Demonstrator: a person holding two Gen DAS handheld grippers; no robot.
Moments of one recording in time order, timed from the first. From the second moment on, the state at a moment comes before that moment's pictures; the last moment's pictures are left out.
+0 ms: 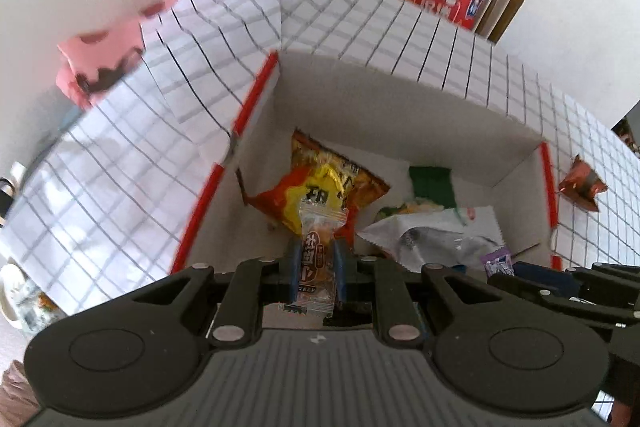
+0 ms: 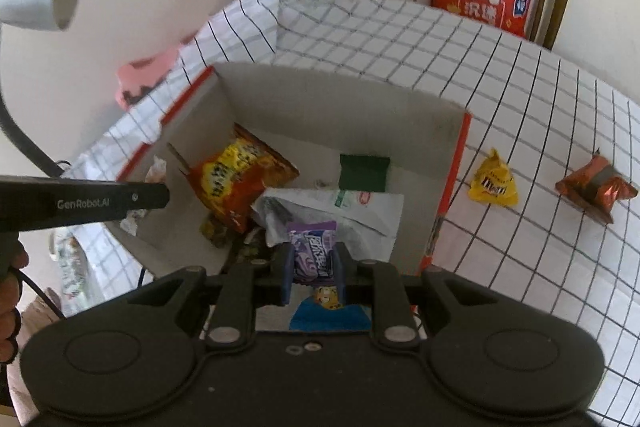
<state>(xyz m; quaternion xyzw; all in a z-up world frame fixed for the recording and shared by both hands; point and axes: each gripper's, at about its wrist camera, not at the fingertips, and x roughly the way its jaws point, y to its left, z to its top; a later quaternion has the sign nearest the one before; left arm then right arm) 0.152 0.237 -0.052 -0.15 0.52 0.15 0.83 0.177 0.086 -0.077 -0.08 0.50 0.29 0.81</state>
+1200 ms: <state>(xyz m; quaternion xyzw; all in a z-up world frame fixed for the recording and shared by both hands) 0.155 0.216 -0.080 -0.13 0.53 0.13 0.83 0.175 0.093 -0.098 -0.09 0.52 0.28 0.80</state>
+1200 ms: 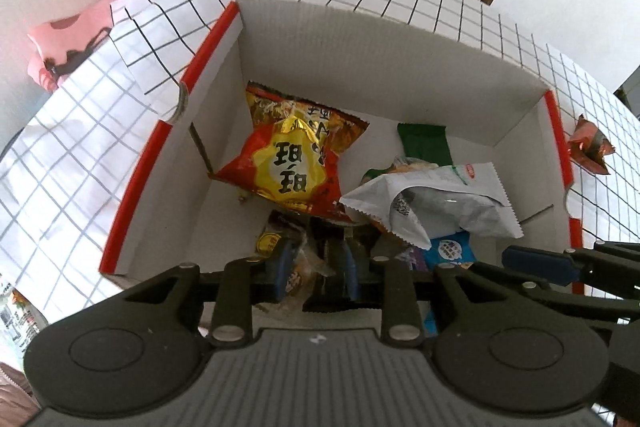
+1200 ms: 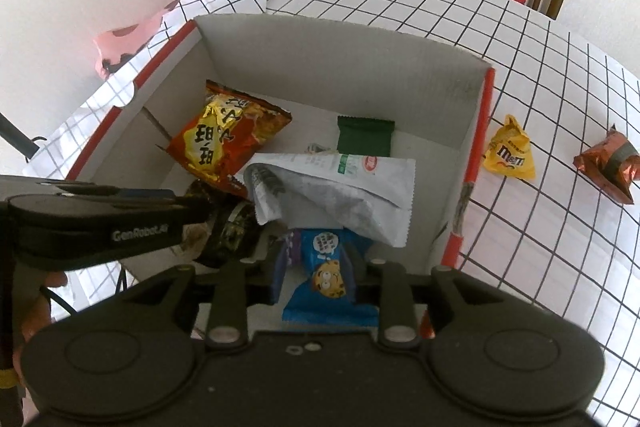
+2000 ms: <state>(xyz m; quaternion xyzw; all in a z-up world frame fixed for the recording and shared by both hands) 0.109 0.149 -0.003 -0.12 0.45 0.09 0.88 0.140 0.009 -0.025 -0.03 0.47 0.33 0.82</state>
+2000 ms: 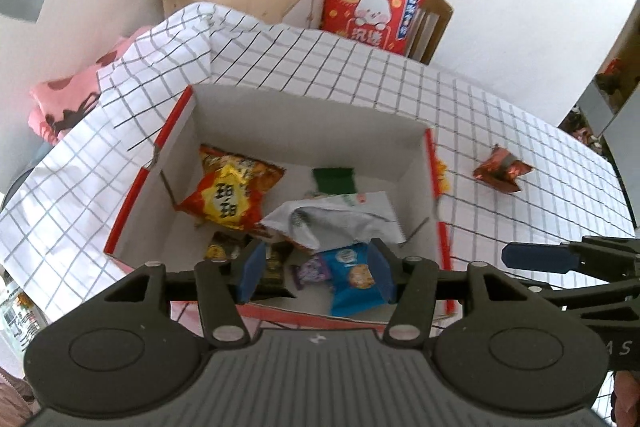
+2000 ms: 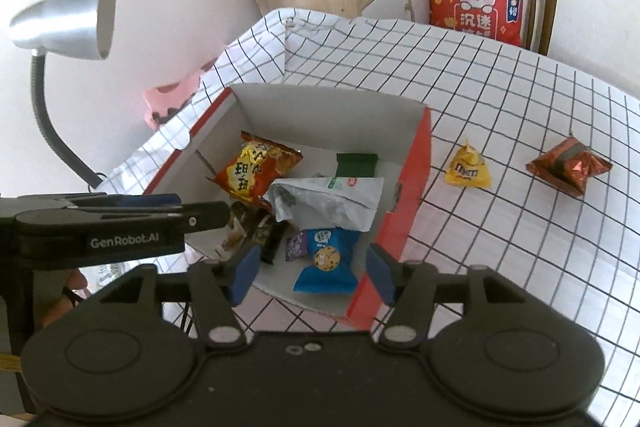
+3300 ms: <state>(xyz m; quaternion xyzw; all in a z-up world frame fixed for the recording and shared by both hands) 0.246 -0.004 -0.030 -0.15 0.42 0.12 0.88 0.259 -0.188 -0.023 0.00 0.43 0.20 0.88</state>
